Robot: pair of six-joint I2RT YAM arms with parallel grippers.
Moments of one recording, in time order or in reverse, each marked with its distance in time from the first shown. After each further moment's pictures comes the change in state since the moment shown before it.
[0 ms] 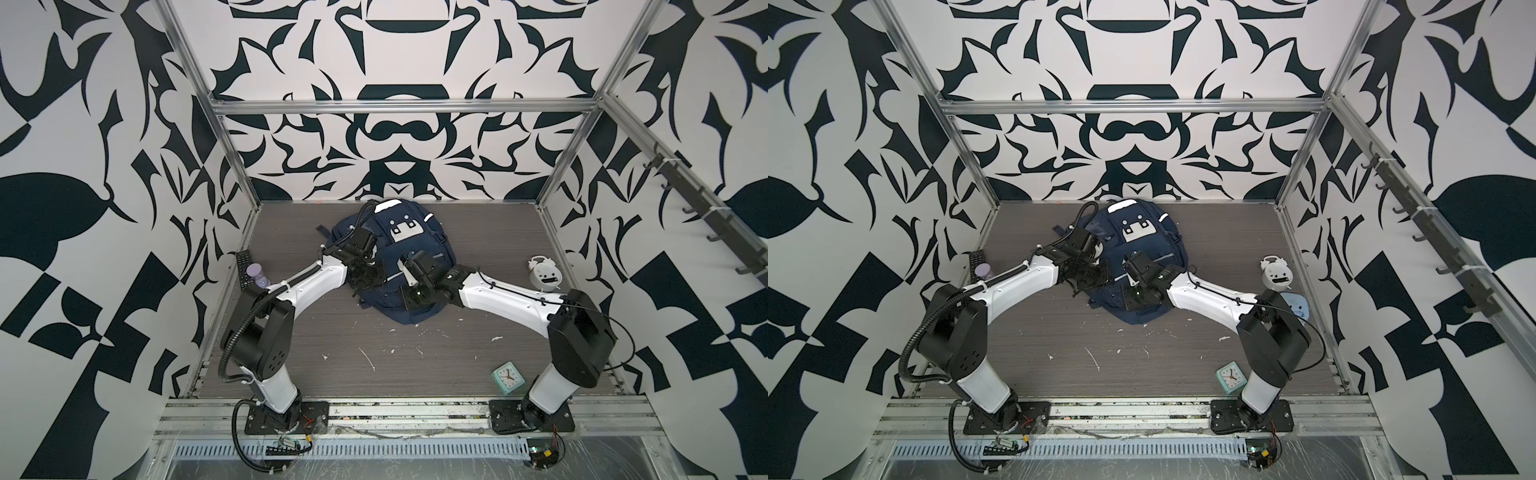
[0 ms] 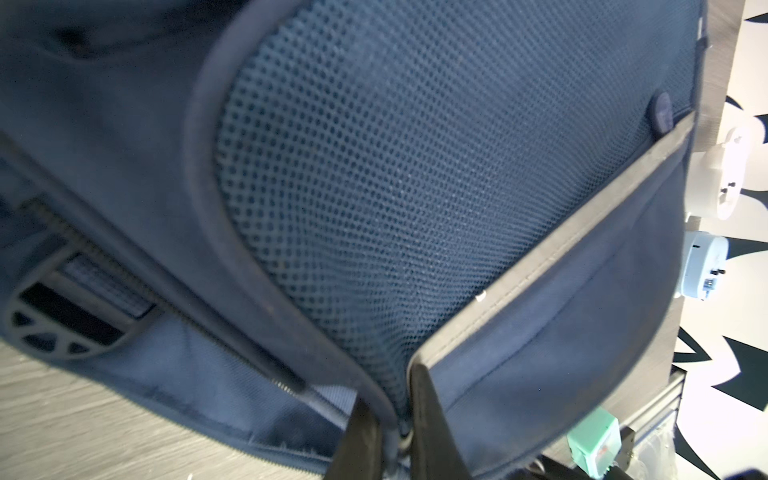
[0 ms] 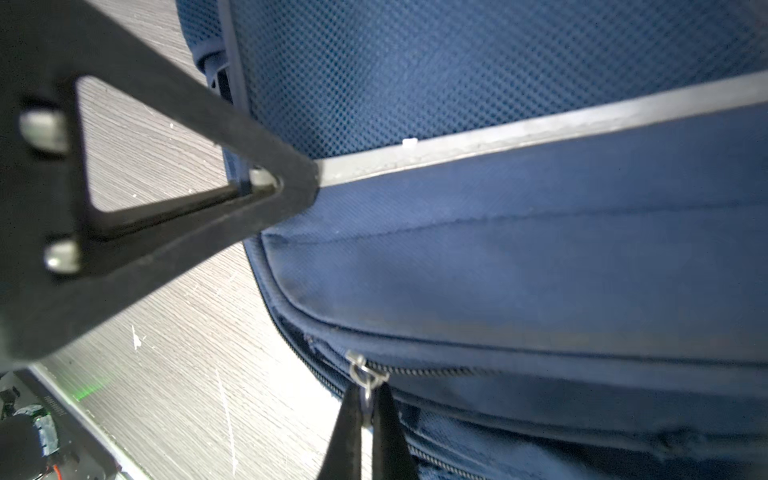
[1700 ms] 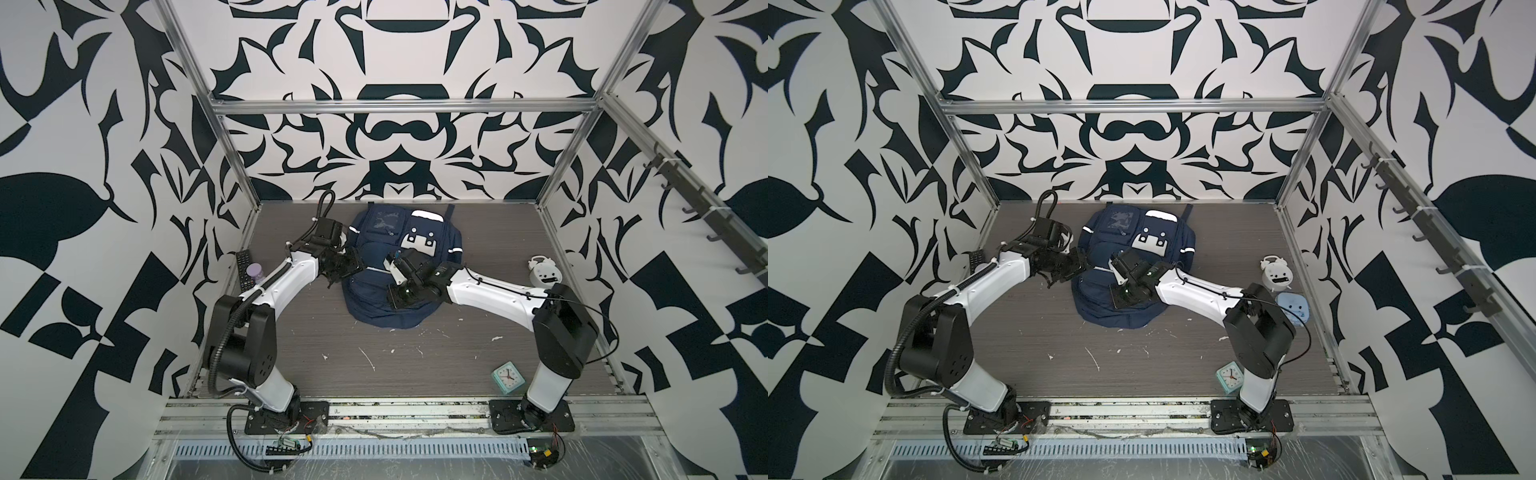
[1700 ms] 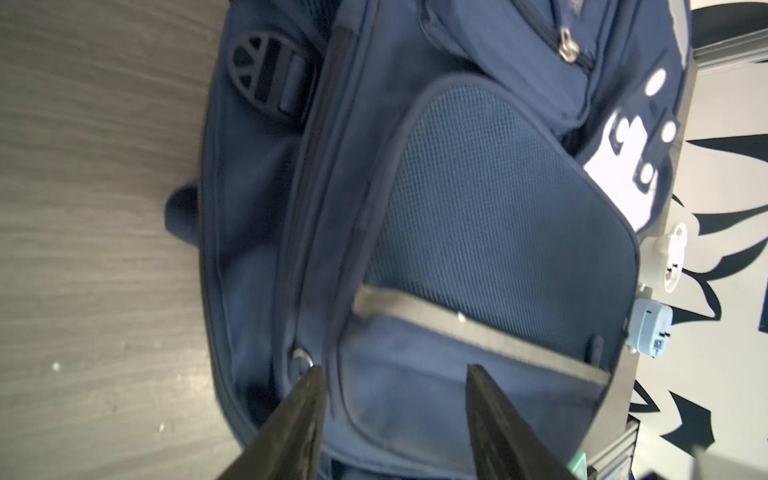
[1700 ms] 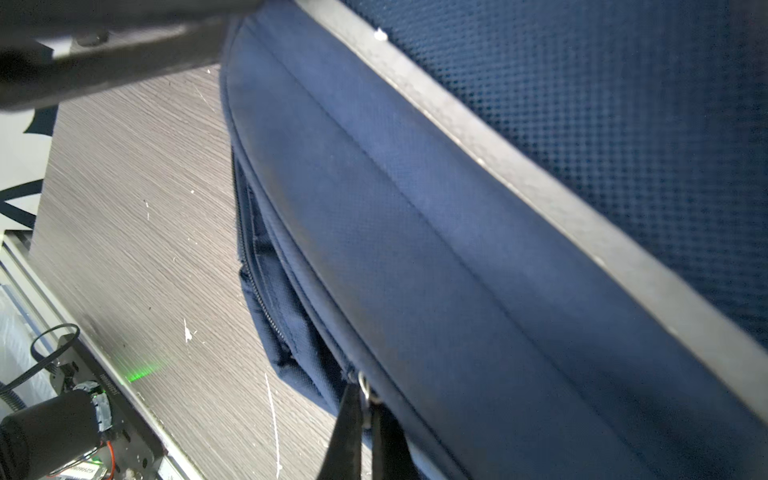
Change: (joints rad) left arm 0.198 -0.117 -0.060 -0.013 0.071 0.012; right arm 0.034 0.093 0.102 0.011 -0.086 0.001
